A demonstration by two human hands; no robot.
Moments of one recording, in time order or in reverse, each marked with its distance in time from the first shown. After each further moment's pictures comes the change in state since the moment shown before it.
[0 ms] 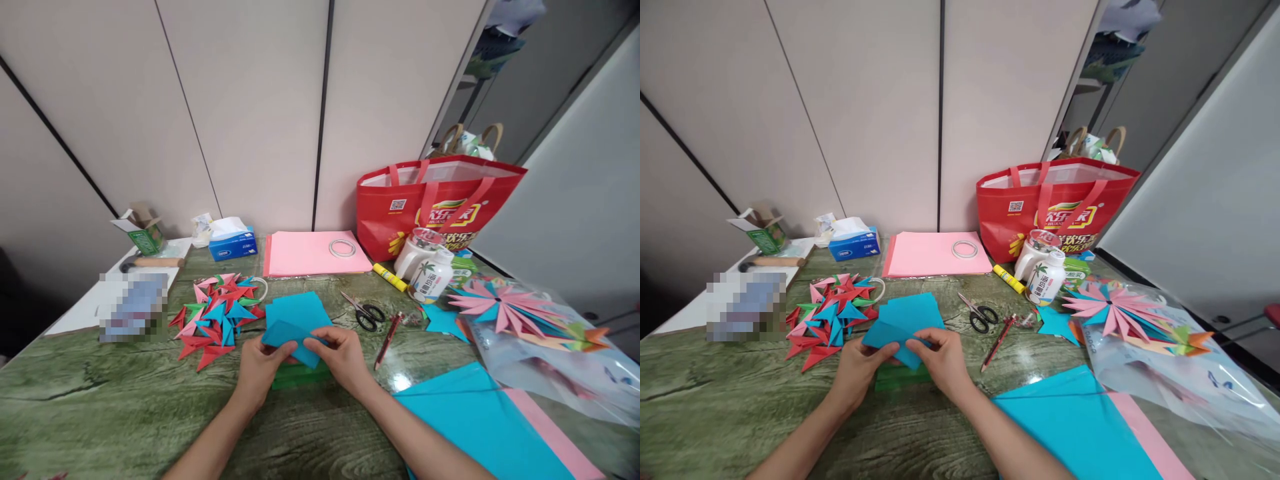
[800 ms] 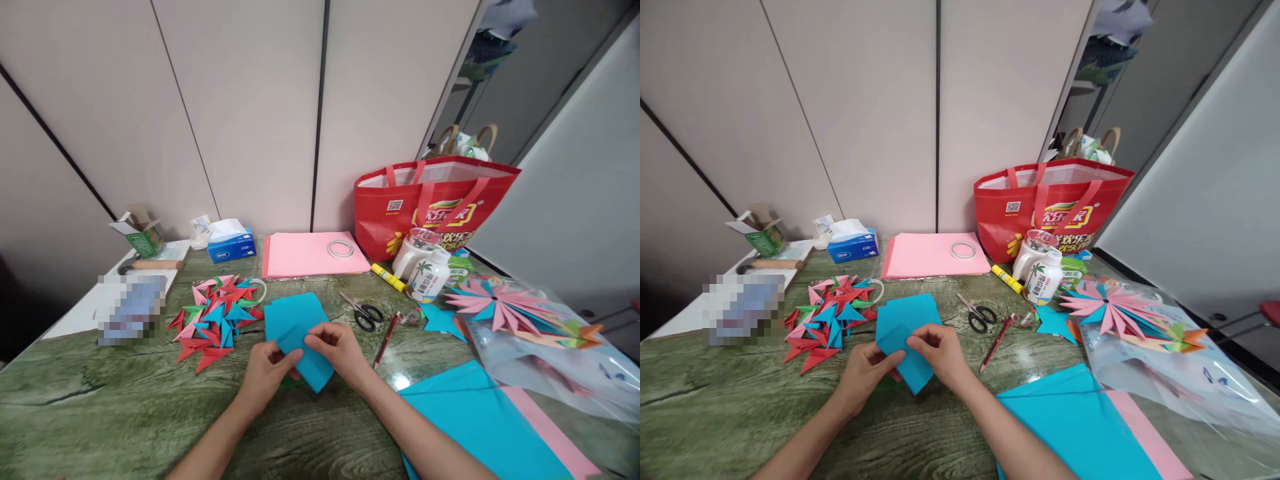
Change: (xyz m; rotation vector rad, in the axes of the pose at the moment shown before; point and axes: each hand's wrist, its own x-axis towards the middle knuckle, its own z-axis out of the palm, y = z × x) left_hand -0.004 0.000 0.000 0.238 -0.240 0.059; right_hand 0.009 -0.002 -0.006 0.109 -0.168 0.037
